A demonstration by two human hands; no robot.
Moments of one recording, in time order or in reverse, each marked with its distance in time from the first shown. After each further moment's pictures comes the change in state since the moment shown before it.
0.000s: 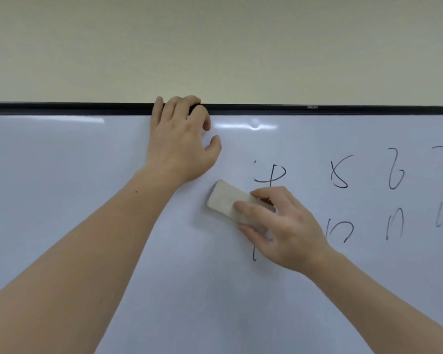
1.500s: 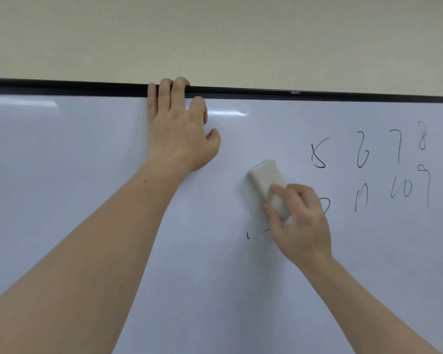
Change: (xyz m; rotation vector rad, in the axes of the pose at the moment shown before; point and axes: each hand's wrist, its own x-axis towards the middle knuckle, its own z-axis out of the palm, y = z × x) left_hand -0.005 0.010 0.011 0.011 -0.062 -0.036; right_hand -0.041 -0.018 -0.001 -0.142 0.143 0.586
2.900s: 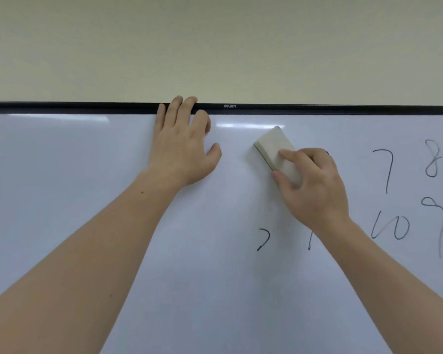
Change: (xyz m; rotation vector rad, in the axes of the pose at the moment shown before) left_hand 0.037 0.145 0.059 0.090 -0.055 -0.024; right_hand 0.131 0.169 -0.049 0.116 -0.010 -0.115
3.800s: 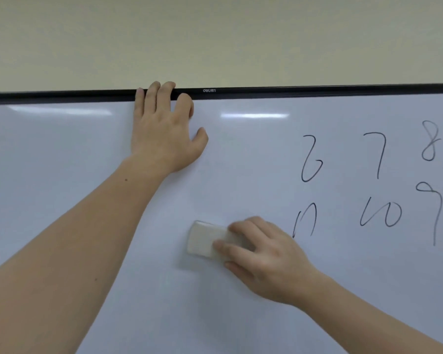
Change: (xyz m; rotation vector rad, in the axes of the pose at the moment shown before) left_hand 0.002 0.017 0.004 0.110 0.027 -0.059; right_hand -0.102 0.002 0.002 0.109 -0.336 -0.671
